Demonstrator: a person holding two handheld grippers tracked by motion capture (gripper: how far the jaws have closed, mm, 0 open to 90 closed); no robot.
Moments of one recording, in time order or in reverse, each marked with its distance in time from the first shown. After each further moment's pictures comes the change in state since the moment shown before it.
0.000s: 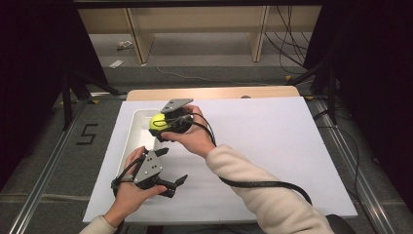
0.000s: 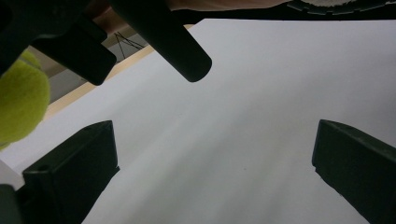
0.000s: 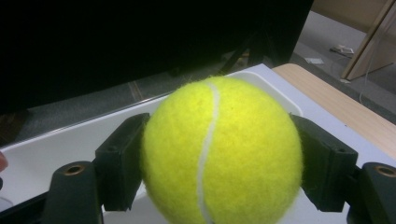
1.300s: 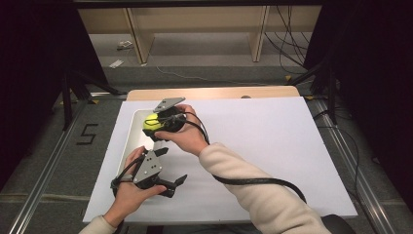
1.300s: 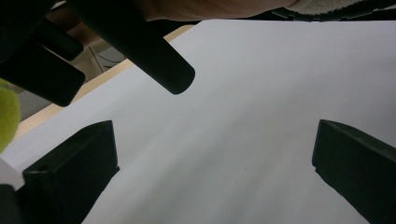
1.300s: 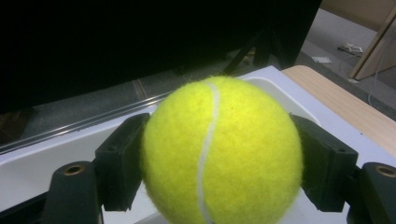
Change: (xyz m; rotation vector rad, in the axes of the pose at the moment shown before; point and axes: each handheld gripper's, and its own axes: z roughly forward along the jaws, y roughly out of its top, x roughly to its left) left arm 0.001 0.000 -0.001 -0.002 -0.001 -0.004; right arm 0.005 0.008 0.016 0.012 0.018 -0.008
